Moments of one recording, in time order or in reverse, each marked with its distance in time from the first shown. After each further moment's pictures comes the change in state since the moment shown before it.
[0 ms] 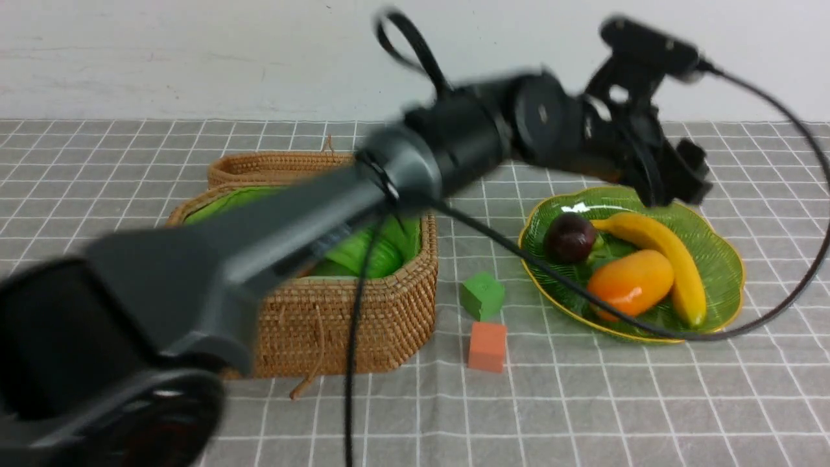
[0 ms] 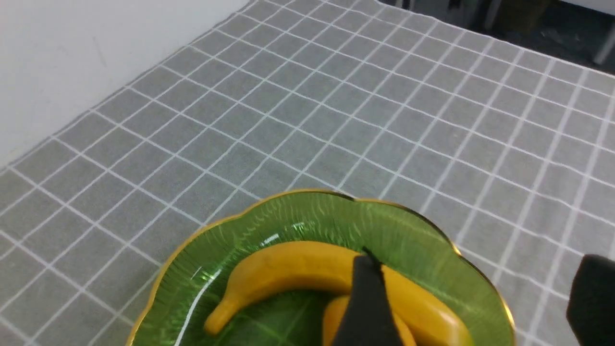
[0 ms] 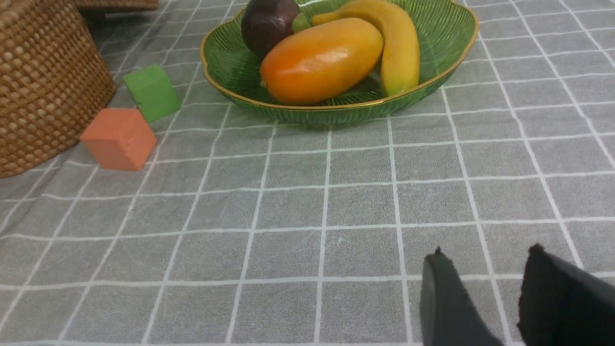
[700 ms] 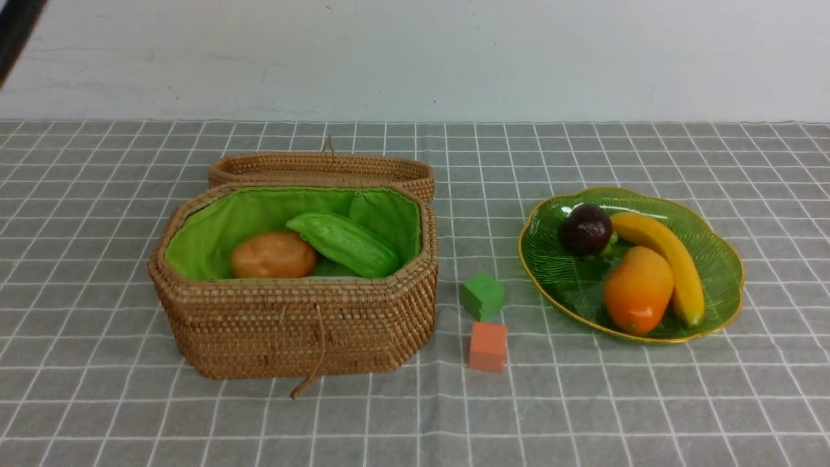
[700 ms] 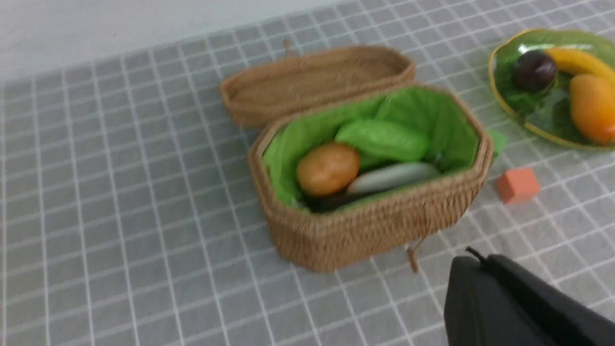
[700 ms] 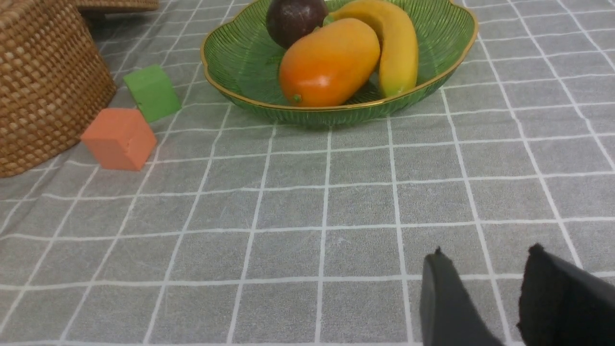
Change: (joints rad) right arm 0.000 0.000 0.000 0.000 0.000 0.000; left arm 0.537 -1.407 0.817 0.382 0.645 -0.458
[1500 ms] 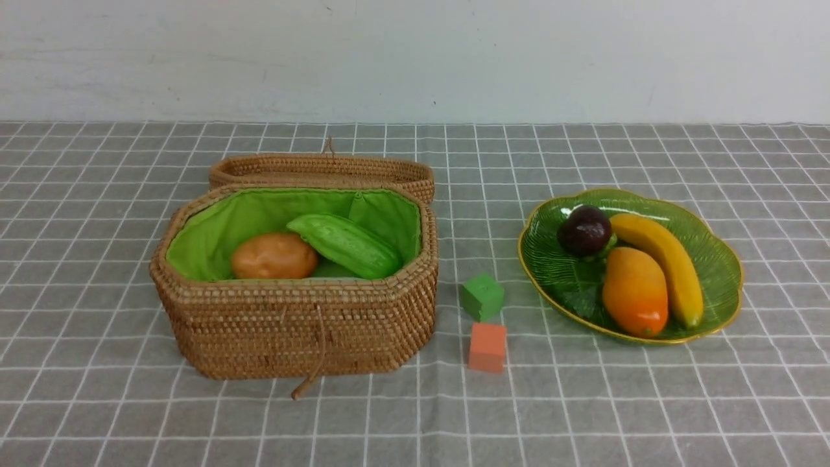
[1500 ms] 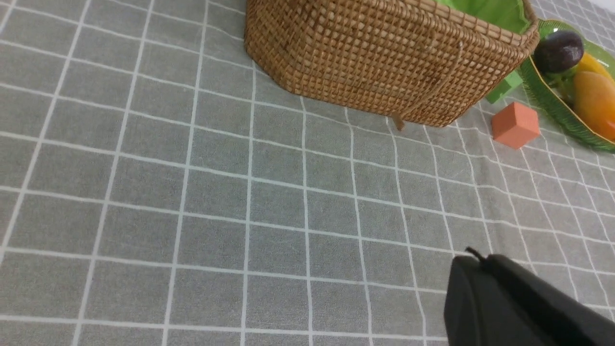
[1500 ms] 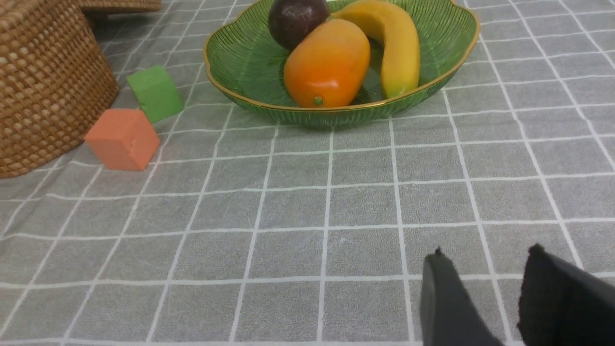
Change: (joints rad) right arm 0.002 -0.001 0.000 -0.001 -0.001 0.000; left arm 0.002 -0.732 0.829 -0.039 -0.152 -0.482
